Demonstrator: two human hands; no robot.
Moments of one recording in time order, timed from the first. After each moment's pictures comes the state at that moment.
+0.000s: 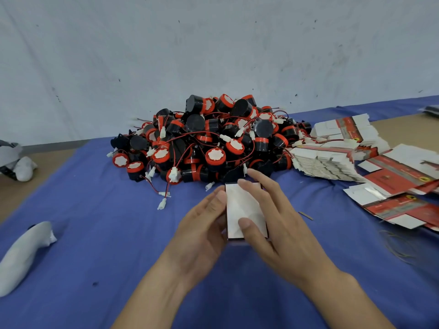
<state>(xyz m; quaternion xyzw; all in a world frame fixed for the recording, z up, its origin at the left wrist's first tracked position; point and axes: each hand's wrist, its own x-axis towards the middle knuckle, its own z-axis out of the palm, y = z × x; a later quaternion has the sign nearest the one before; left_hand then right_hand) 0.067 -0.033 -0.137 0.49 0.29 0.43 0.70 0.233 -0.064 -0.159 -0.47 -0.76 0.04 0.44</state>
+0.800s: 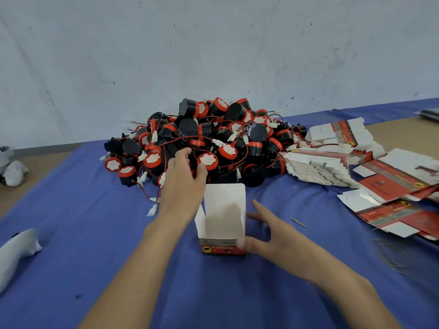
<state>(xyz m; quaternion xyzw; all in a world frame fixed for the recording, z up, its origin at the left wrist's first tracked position) 0.080 0.066 -0.124 0.68 0.55 0.46 0.14 0.273 -0.039 -0.174 -0.56 -0.68 0.36 0.31</state>
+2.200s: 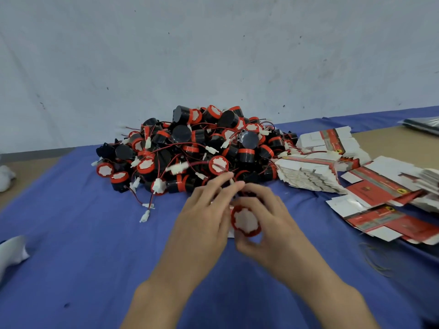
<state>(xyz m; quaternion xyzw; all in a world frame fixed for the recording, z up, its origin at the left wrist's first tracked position) 0.093 -0.020 -0.130 0.85 0.36 0.39 0.00 0.254 -0.055 -0.151 -0.50 -0.75 0.02 0.43</state>
